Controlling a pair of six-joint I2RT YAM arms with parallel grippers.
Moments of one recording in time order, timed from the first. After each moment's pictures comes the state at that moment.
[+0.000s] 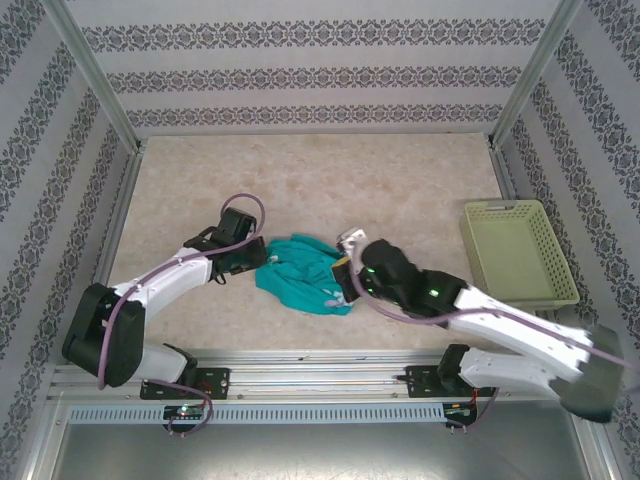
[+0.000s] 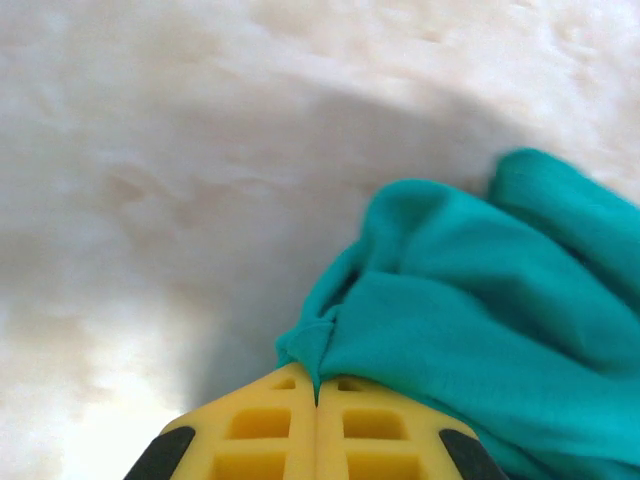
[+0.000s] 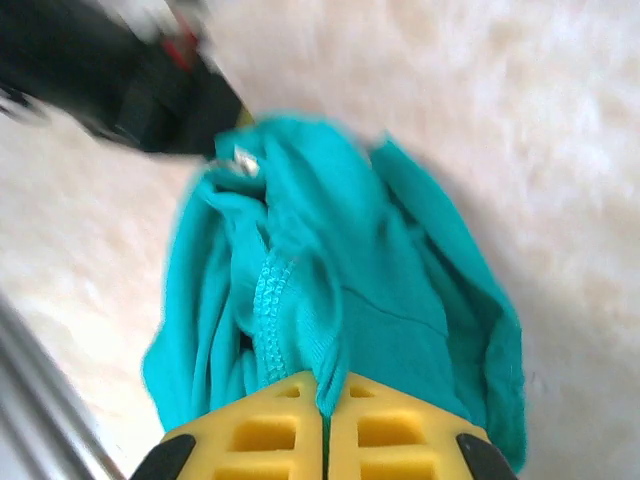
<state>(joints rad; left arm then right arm) -0.38 1.39 0.79 -0.41 0.09 -0.67 0.97 0.95 0.78 -0.37 0.10 0.31</state>
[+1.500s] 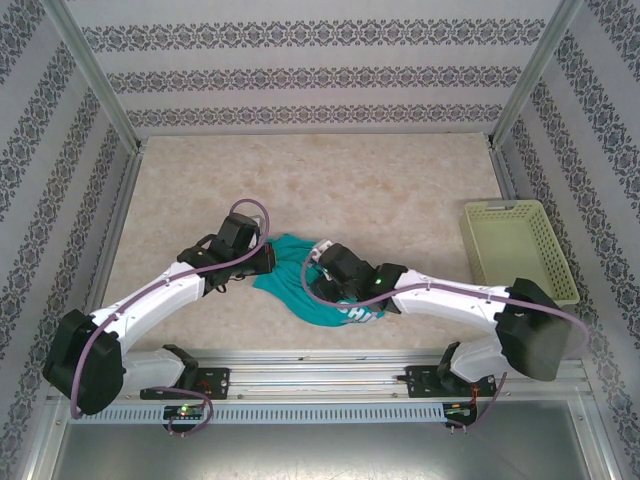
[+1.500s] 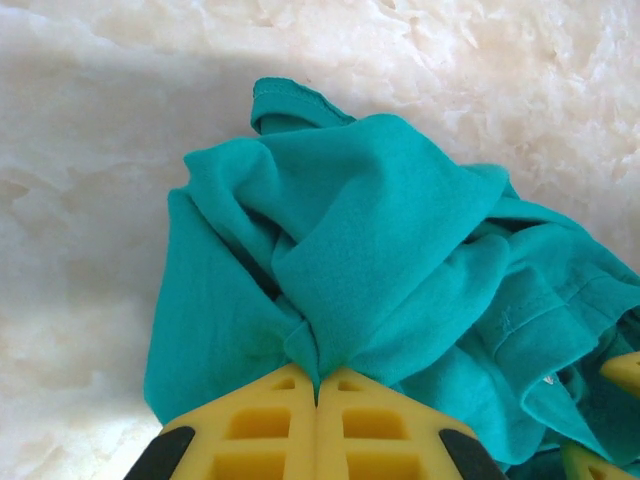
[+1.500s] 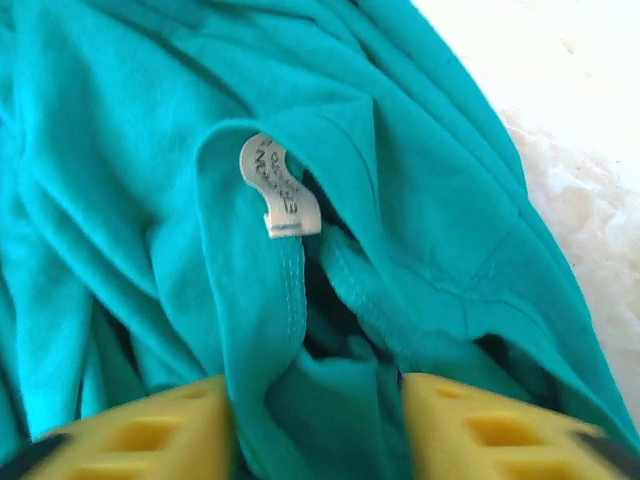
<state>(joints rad) -0.51 1.22 0.77 -0.42 0.11 -0.60 0.98 1.42 0.83 -0.32 0.19 0.21</state>
